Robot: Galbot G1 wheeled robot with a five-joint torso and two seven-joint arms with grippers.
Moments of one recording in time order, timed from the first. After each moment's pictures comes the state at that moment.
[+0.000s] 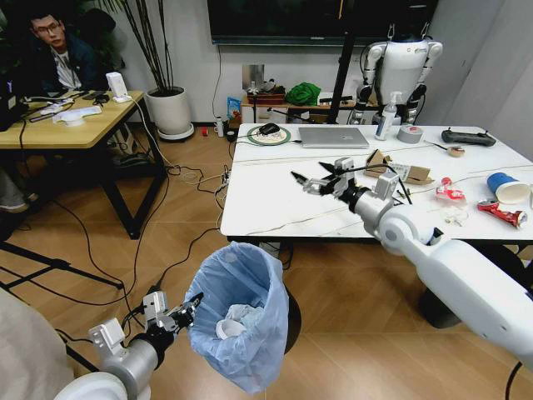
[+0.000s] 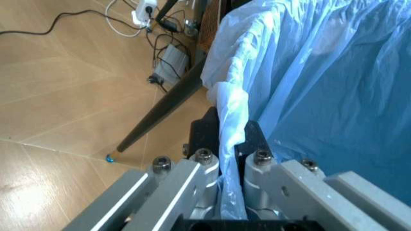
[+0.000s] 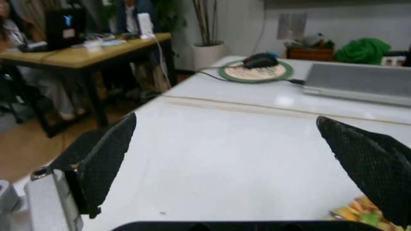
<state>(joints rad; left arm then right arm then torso) 1.77 -0.98 -0.56 -2.36 -1.21 0.33 -0.36 -0.43 0.86 -0.14 1.47 0.96 -0.19 -0.10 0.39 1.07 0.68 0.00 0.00</state>
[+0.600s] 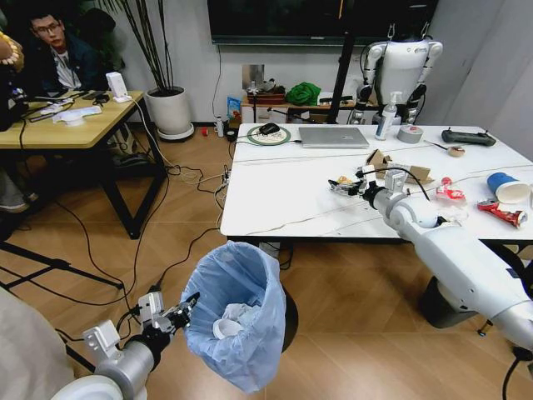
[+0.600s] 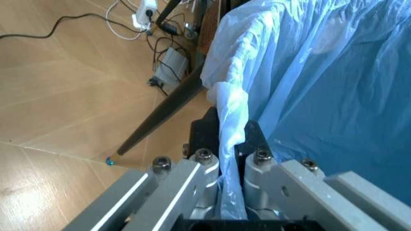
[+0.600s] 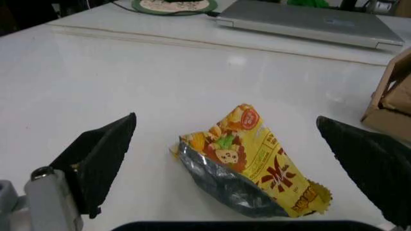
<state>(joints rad) 1.77 -0.98 -0.57 -2.36 -1.21 0.33 -0.36 -0.34 0.89 -0.18 1.17 0.83 -0.24 -0.14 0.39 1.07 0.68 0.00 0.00</state>
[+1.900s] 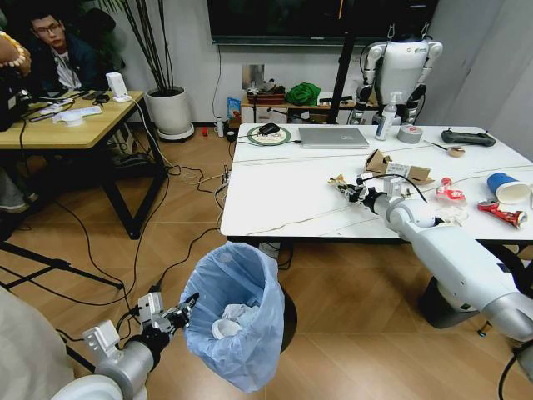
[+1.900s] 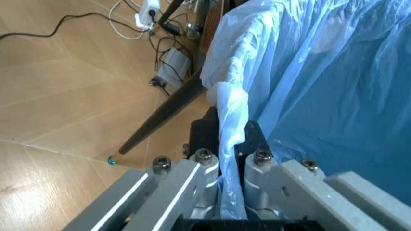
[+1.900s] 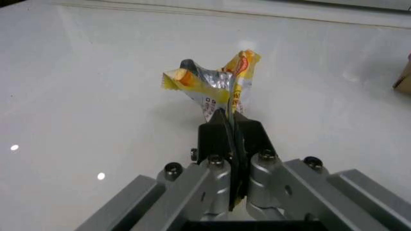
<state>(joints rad) 1.77 -0.98 -0.57 -2.35 -1.22 0.32 -0.36 -0.31 0.91 -0.21 1.08 0.84 -0.25 -0.22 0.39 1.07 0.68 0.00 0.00</state>
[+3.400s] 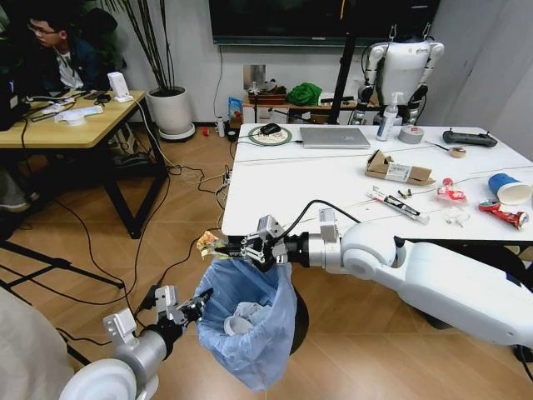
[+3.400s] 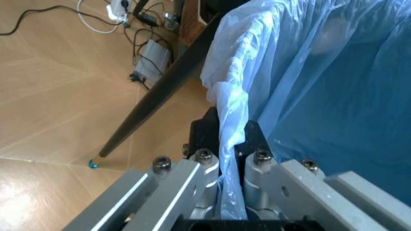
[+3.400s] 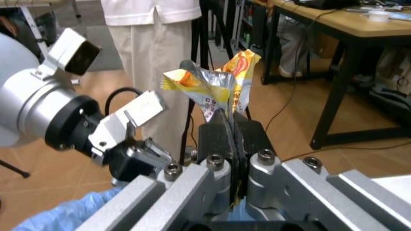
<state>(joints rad) 1.63 -0.89 -0.46 -2.29 -1.27 0.33 -0.35 -0.21 0.74 -0.66 1.92 0.99 -0.17 -0.47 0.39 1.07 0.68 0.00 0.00</state>
